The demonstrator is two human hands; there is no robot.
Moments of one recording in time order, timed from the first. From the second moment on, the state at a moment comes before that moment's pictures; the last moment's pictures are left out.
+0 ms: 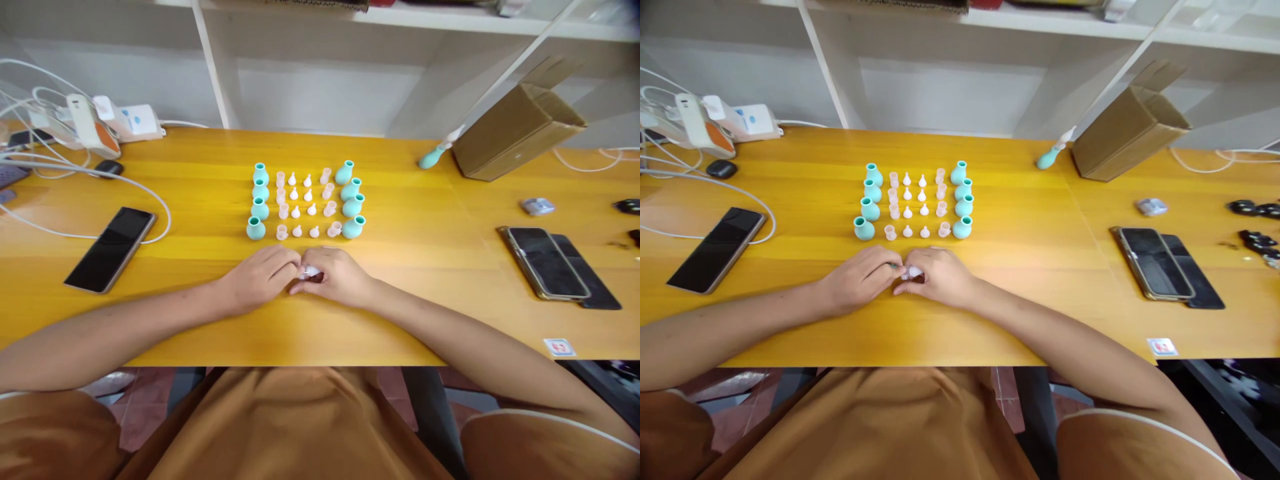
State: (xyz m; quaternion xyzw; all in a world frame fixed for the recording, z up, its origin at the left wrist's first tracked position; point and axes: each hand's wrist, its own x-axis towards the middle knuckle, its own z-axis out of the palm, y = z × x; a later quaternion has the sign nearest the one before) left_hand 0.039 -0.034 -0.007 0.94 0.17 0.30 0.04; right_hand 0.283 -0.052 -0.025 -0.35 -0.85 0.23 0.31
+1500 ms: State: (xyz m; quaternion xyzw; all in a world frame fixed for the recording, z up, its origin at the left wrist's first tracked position) left_hand 0.038 -0.026 -0.002 0.90 0.07 0.40 0.16; right_hand 0.259 -0.065 -0.017 -0.32 -0.66 0.51 0.44
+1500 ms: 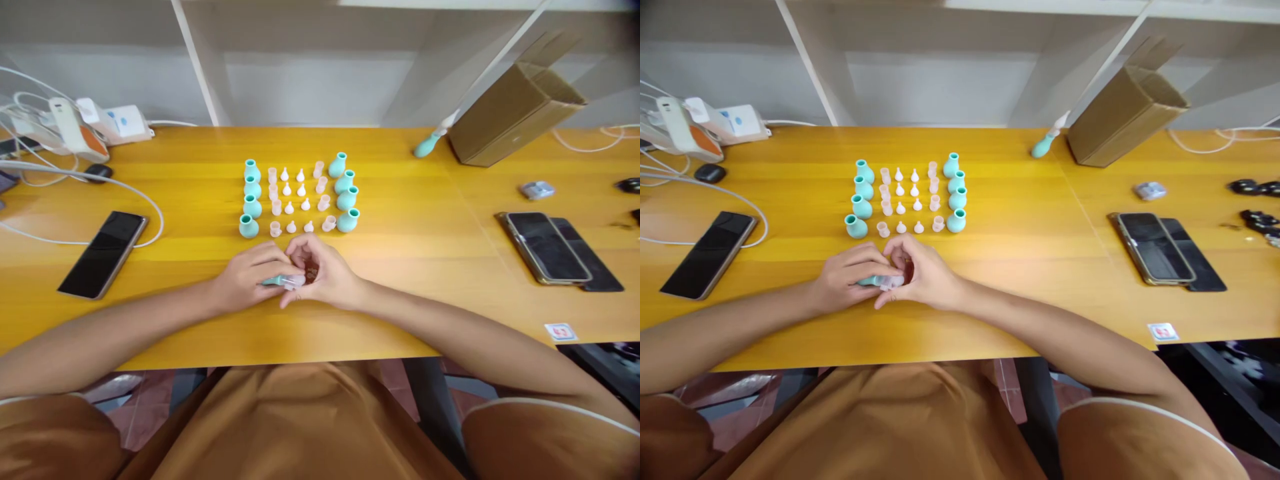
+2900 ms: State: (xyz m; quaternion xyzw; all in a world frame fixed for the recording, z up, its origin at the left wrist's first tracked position) left_hand 0.029 -0.014 -0.005 0.93 0.11 0.34 0.07; right_hand 0.310 -0.038 -0.003 -0.32 -0.79 0.41 0.32
